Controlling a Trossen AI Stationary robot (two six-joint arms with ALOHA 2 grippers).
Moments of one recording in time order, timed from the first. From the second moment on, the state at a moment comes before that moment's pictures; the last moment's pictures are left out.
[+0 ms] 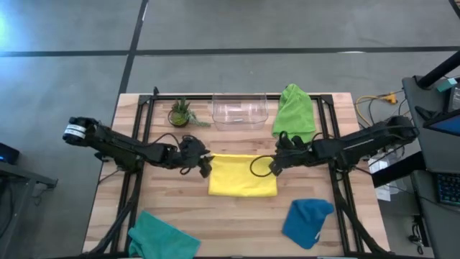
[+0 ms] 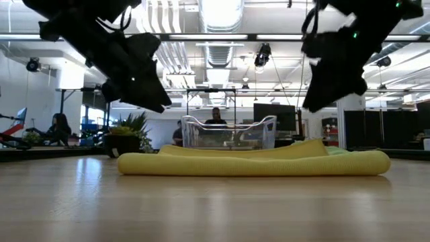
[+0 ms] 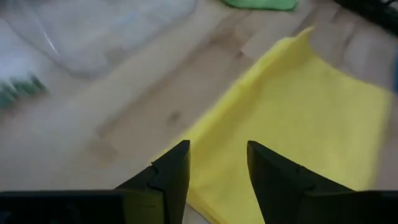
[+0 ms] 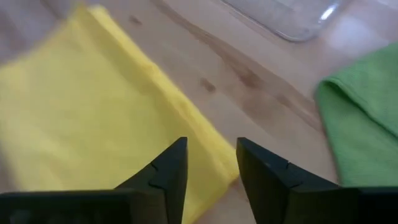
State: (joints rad) left arm -0.16 1.30 0.63 -0.04 -0.46 -0.72; right arm 0.19 1.23 0.71 -0.49 0.45 0.83
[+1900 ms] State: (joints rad) left arm -0.10 1.65 0.48 0.38 0.13 -1.36; right arm 0.41 1.22 0.71 -0.20 0.41 0.86
